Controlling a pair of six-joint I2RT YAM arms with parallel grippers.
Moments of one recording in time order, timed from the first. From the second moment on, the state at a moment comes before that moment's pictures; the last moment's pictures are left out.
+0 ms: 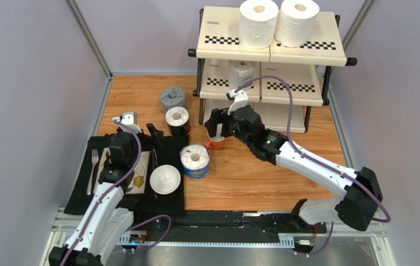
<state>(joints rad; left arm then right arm) -0.16 0.69 0.46 -0.06 0.02 -0.31 0.84 1.30 1.07 -0.04 0.26 0.41</state>
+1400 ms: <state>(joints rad) -0.16 0.68 0.46 -0.09 0.02 -0.31 1.01 1.56 1.02 -0.22 0.26 0.73</state>
